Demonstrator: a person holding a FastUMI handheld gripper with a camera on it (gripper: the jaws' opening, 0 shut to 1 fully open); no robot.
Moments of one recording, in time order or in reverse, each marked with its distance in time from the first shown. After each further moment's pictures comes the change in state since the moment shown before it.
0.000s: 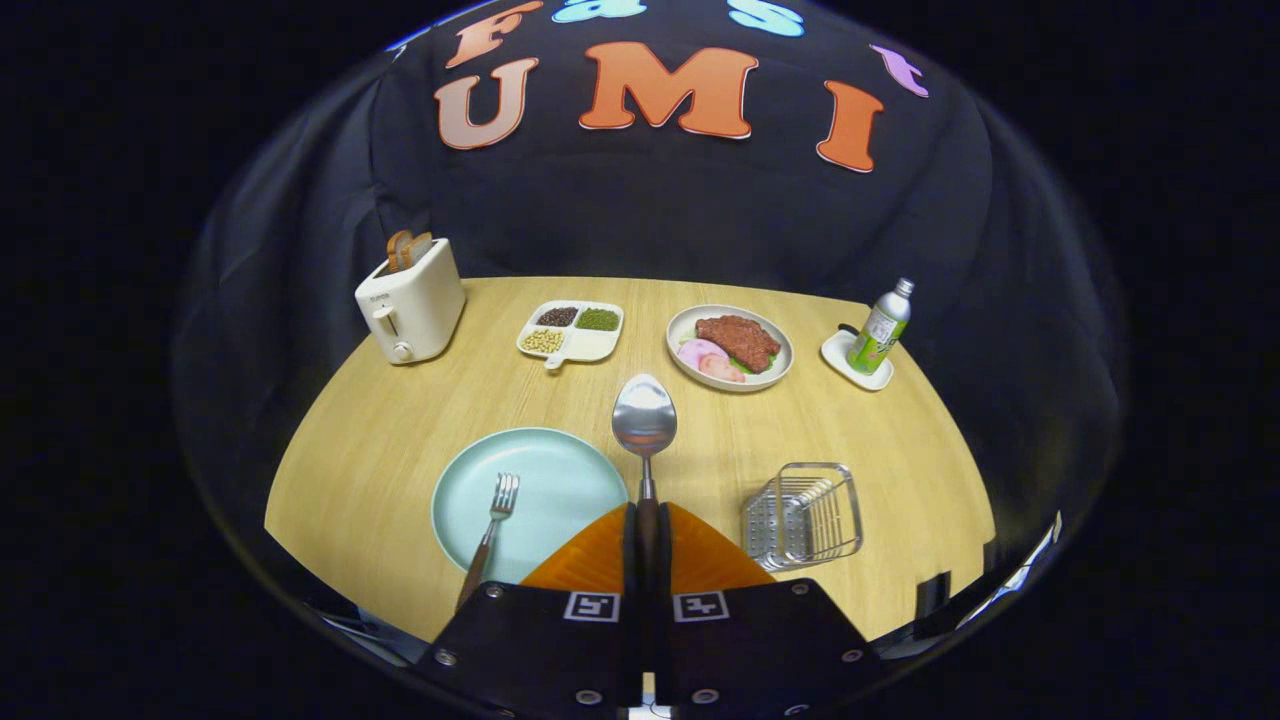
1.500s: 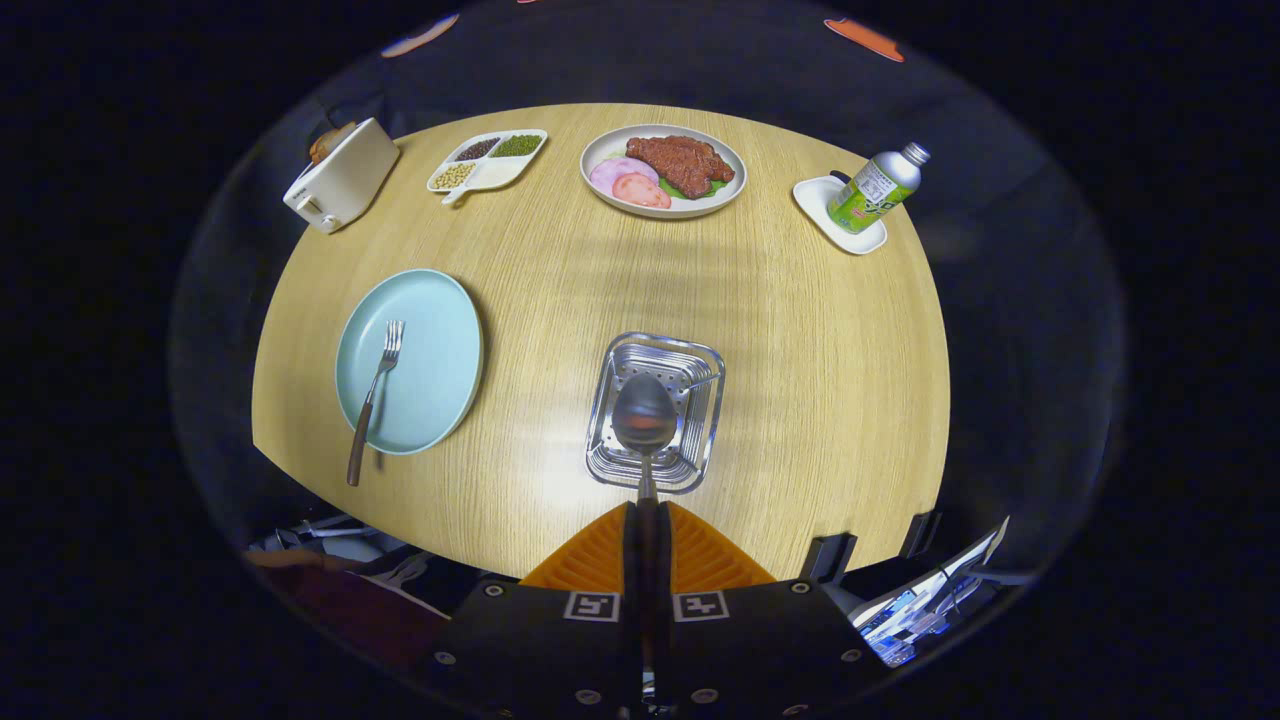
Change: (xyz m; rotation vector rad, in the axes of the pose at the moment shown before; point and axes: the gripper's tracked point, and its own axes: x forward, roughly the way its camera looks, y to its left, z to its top) arm 0.011 -0.124 -0.063 -0.112 0.655 0.045
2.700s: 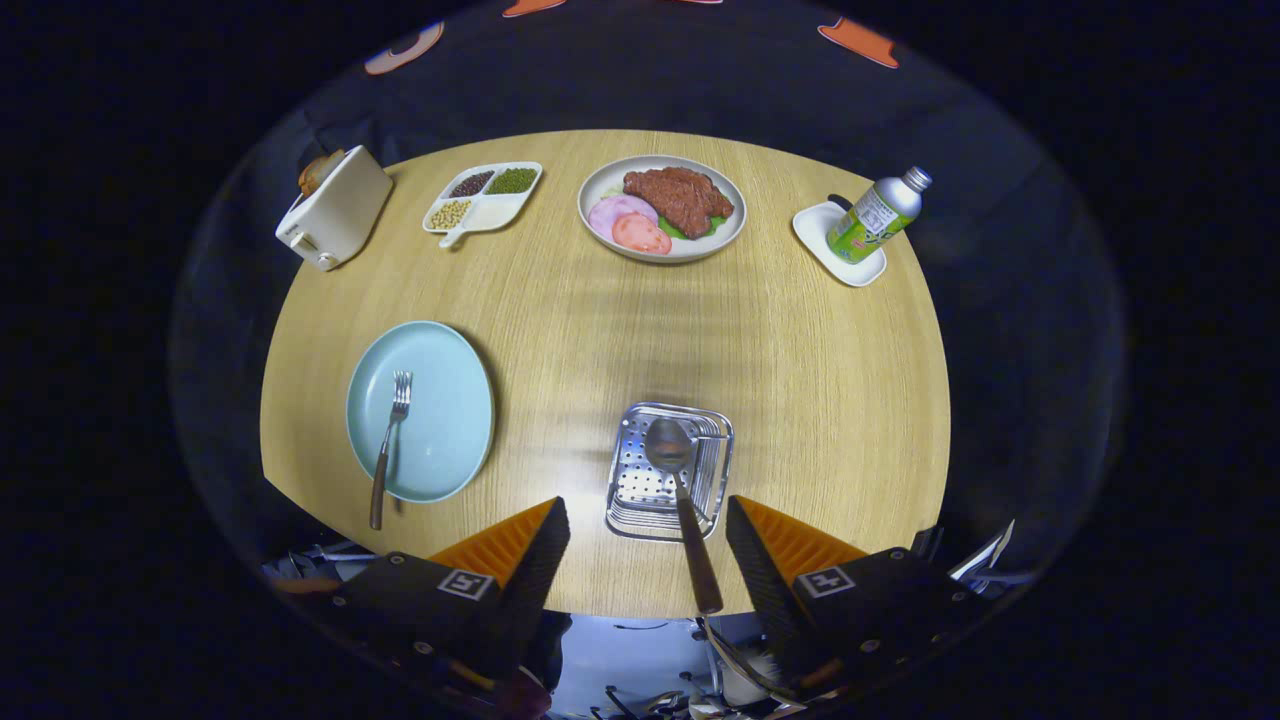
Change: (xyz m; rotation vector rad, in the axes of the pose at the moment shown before) arm -0.013 0.022 0.044 0.057 -0.128 0.002
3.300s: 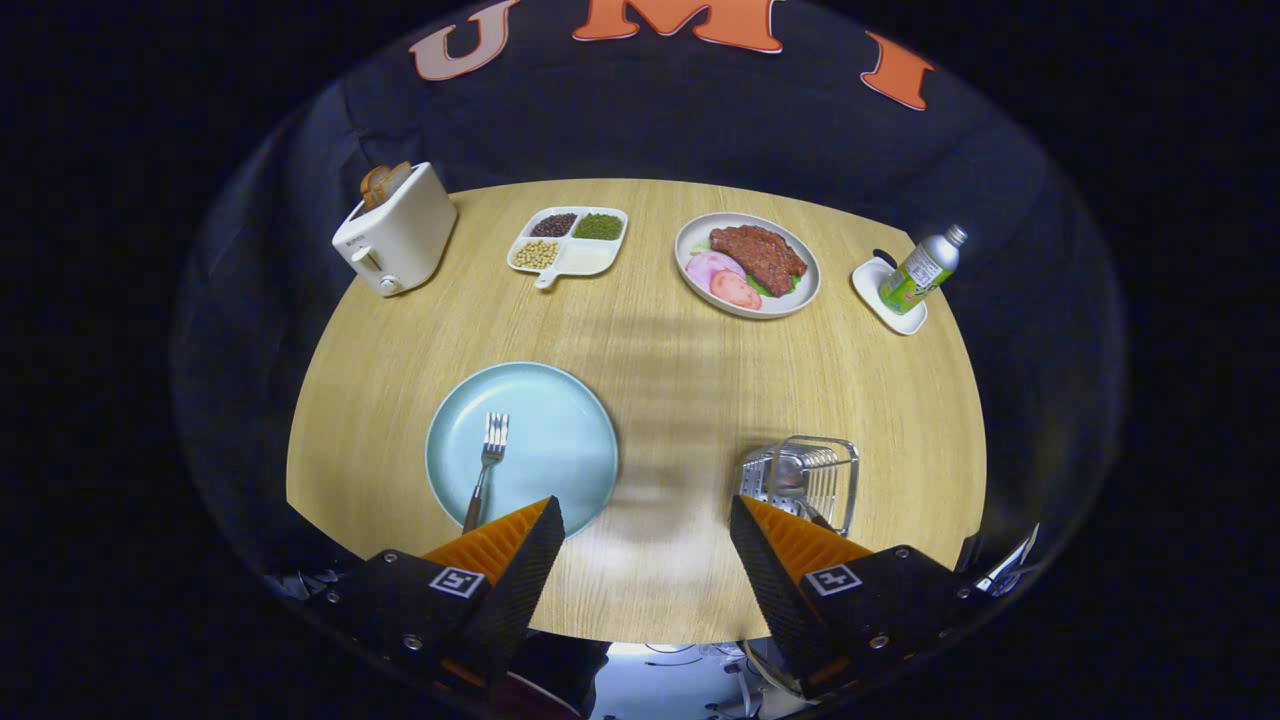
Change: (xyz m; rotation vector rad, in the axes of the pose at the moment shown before) arm -0.008 0.118 0.011 -0.017 -0.173 0.053
